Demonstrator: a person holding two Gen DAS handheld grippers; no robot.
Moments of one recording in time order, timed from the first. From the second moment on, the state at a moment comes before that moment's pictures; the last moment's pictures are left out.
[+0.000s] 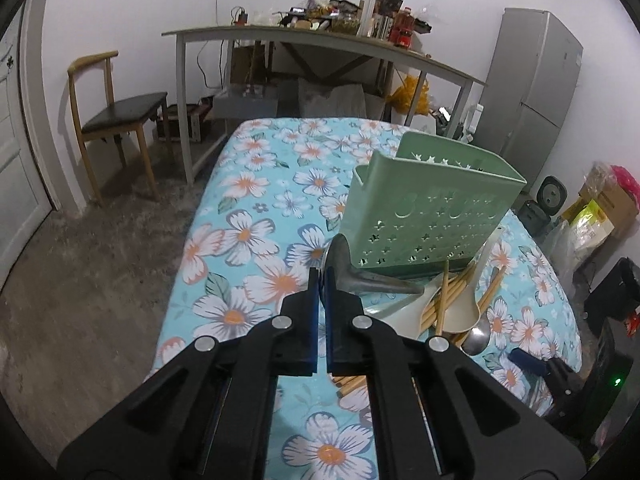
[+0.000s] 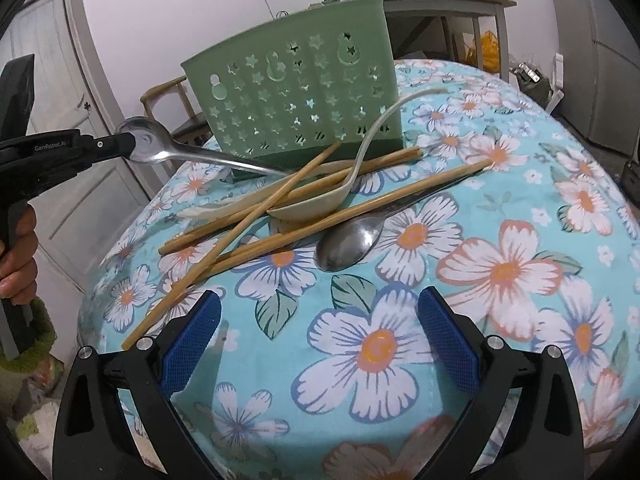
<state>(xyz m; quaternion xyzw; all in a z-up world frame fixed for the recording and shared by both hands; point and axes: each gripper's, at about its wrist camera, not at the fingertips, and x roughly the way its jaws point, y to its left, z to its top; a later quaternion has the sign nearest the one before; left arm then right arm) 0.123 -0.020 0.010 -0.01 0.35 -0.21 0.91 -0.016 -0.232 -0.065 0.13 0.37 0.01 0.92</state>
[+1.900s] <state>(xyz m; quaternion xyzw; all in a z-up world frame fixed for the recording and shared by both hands) 0.153 0.095 0.028 -0.12 0.26 -0.17 0.94 0.066 -0.091 0.011 -0.17 0.33 0.04 0.93</state>
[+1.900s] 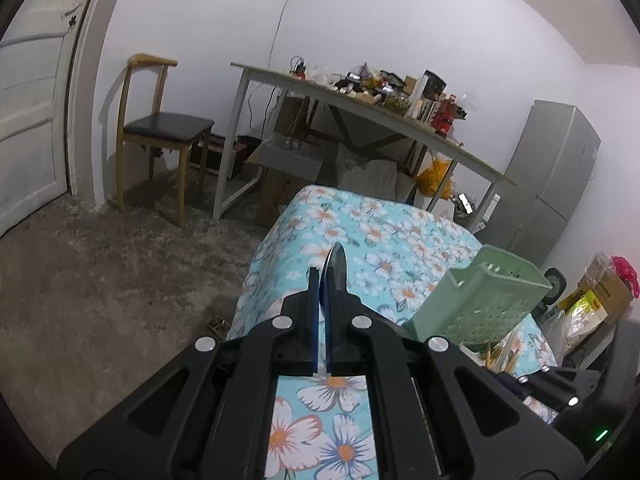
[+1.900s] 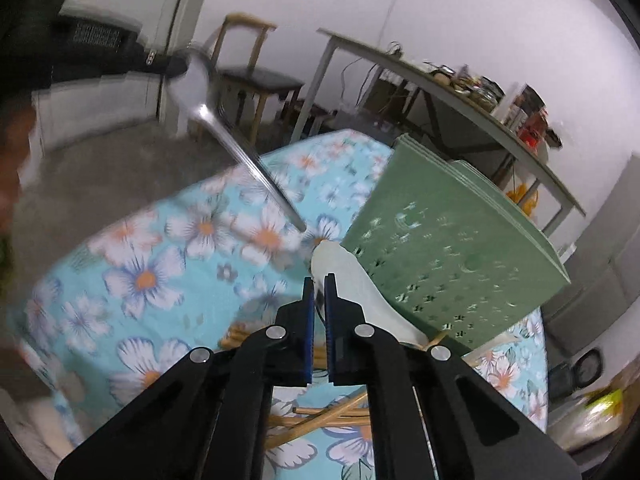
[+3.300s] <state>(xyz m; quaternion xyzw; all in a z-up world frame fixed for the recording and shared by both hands) 0.127 -0.029 0.169 0.02 0.07 -0.21 0.97 -0.016 -0.253 0.140 0.09 0.17 0.06 0.98</state>
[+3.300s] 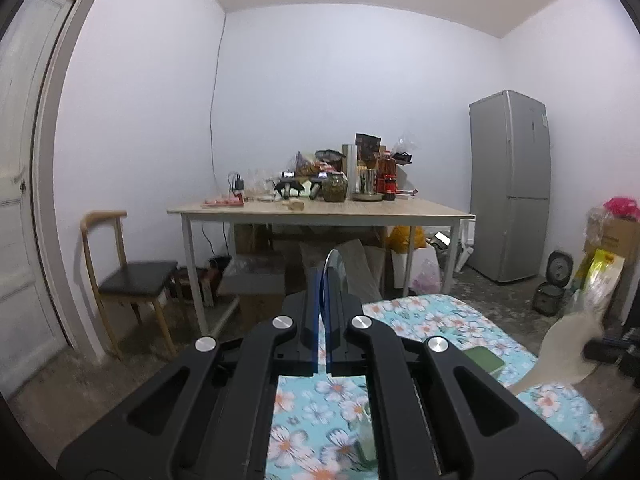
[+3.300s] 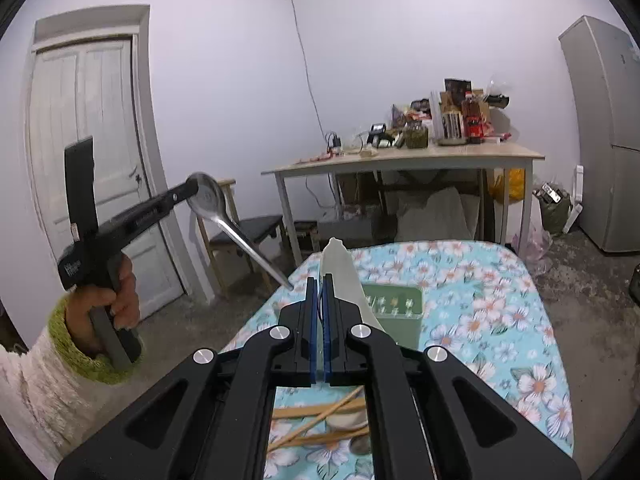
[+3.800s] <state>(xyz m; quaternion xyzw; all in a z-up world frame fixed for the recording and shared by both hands) 0.159 -0.072 0.130 0.11 0.12 -0.21 0.97 0.028 -0.310 0.176 0.18 0.12 0.11 0.97</state>
